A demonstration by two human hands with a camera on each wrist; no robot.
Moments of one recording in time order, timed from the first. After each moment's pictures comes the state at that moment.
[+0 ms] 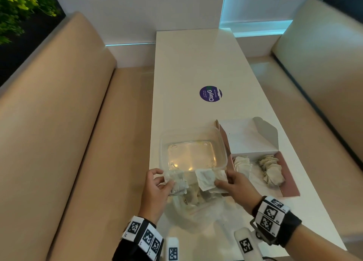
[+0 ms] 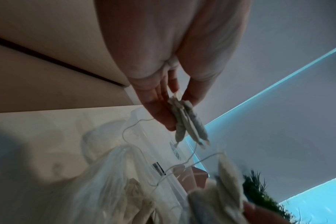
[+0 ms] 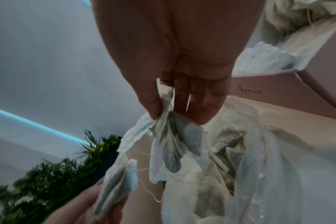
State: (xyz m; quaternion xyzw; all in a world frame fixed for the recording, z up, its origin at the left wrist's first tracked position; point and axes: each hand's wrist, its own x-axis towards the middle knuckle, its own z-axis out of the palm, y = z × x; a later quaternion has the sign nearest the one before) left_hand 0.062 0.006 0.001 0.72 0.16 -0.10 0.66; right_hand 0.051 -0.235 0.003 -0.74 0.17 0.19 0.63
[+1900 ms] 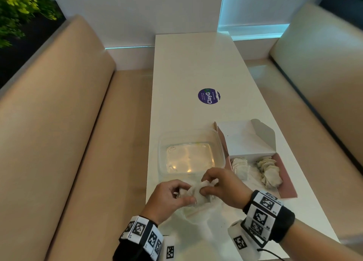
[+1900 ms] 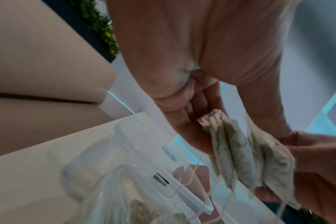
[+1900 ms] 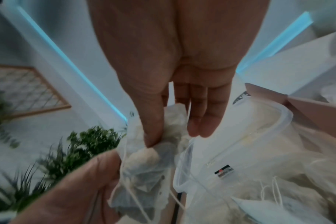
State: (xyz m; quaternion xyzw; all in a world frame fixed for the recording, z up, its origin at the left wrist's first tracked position) left_hand 0.061 -0.001 0.007 0.76 -0.06 -0.23 0.61; right_hand 0.063 -0.214 0.051 -0.89 -0.06 0.17 0.41
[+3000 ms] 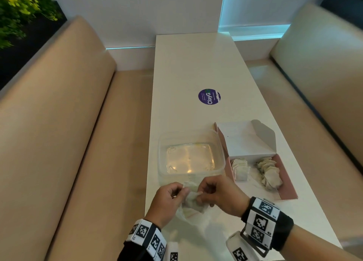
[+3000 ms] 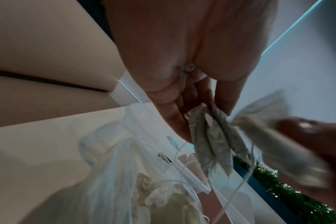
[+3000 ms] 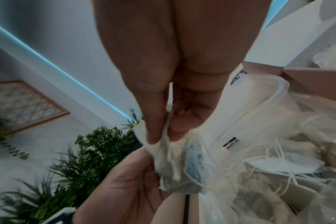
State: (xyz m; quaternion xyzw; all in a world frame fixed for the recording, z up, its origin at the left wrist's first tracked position) left_hand 0.055 -0.011 -0.010 0.78 -0.02 -0.19 0.60; right_hand 0.054 -0.206 0.046 -0.81 -0.03 0.25 0.53
